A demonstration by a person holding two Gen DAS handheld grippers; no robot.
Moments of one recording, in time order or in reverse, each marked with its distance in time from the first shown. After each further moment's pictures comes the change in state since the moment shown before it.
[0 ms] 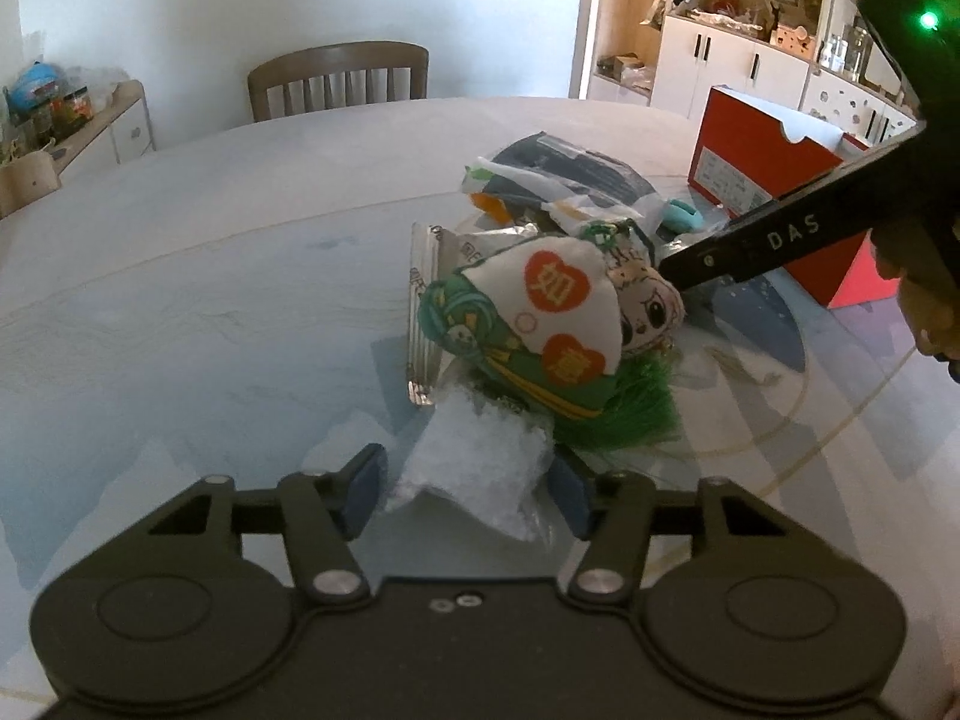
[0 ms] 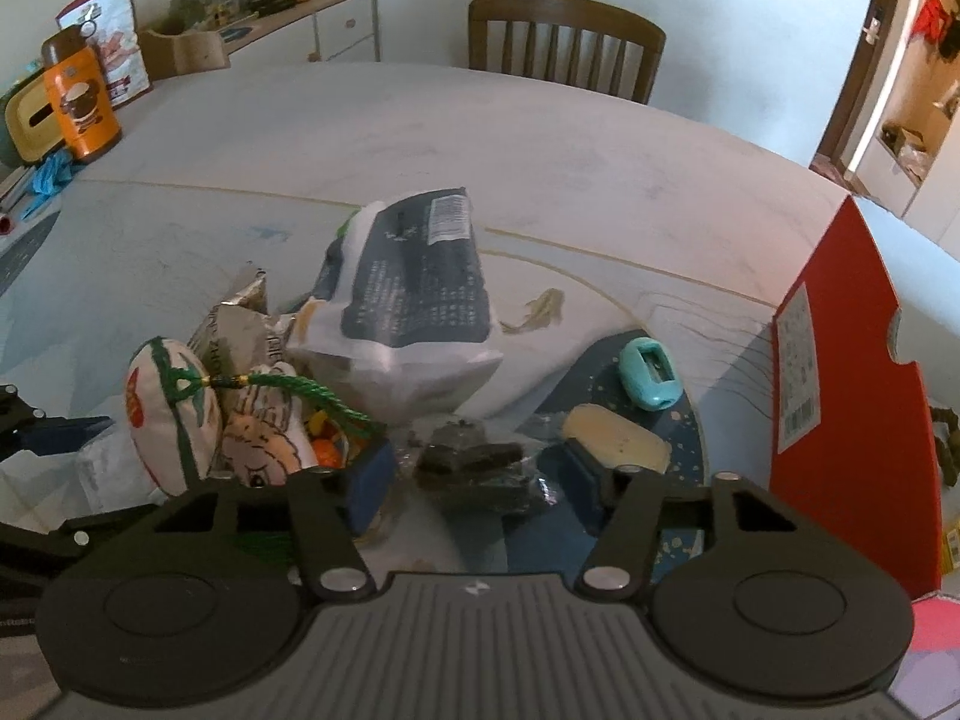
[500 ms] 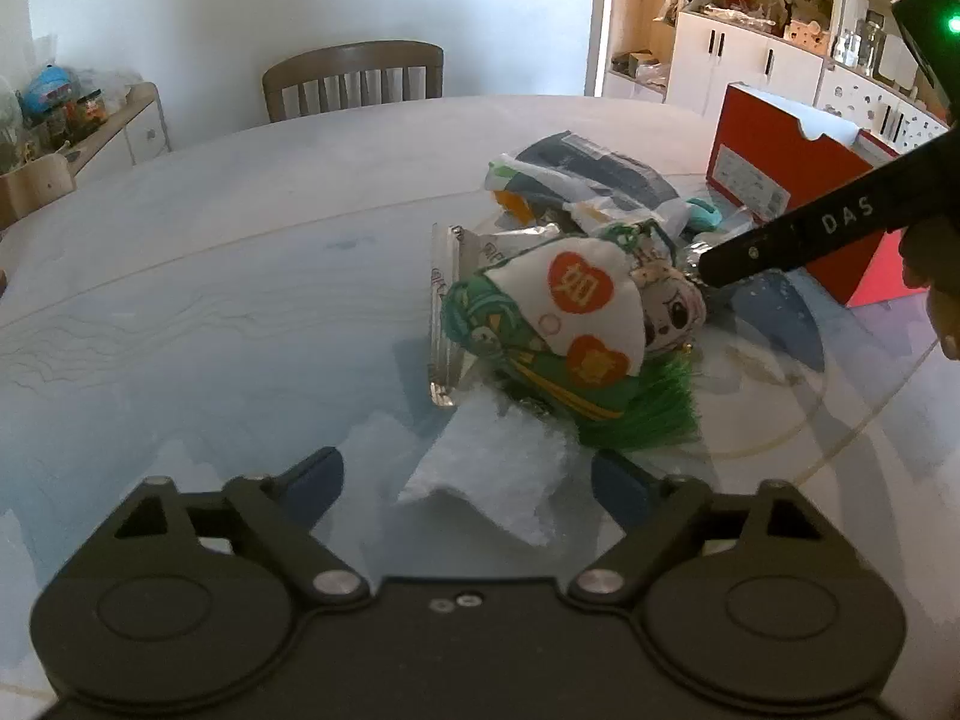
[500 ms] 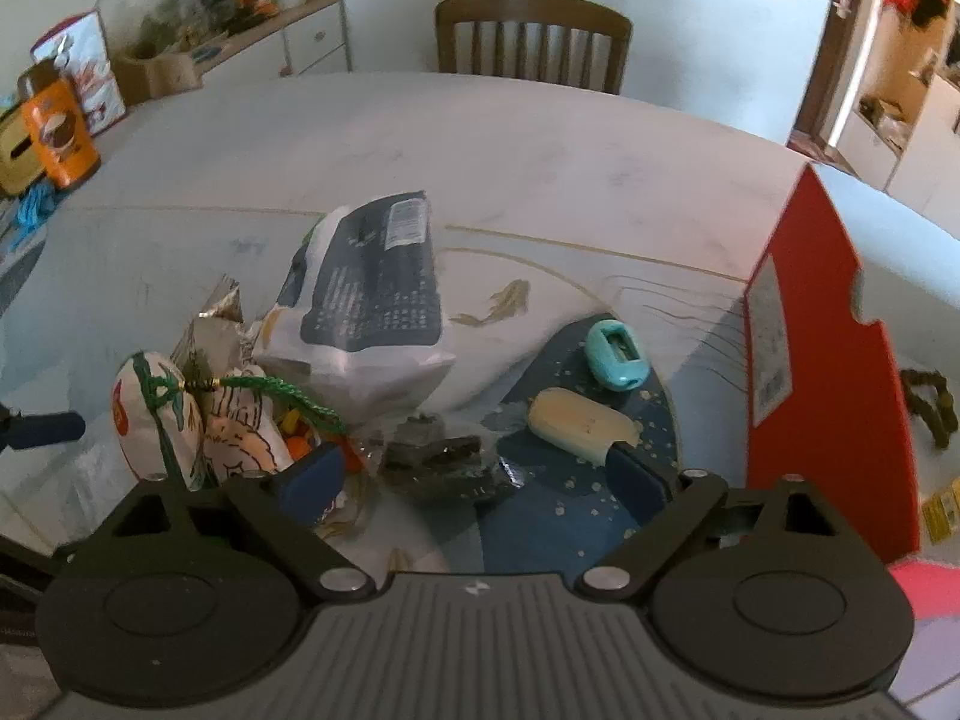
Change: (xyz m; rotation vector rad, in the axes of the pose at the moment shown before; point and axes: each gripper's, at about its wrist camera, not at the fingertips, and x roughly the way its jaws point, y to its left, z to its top) left arm 0.000 0.004 0.000 0.005 0.004 0.043; right arm -0.003 -0.015 -0.004 0.066 0.001 -0.011
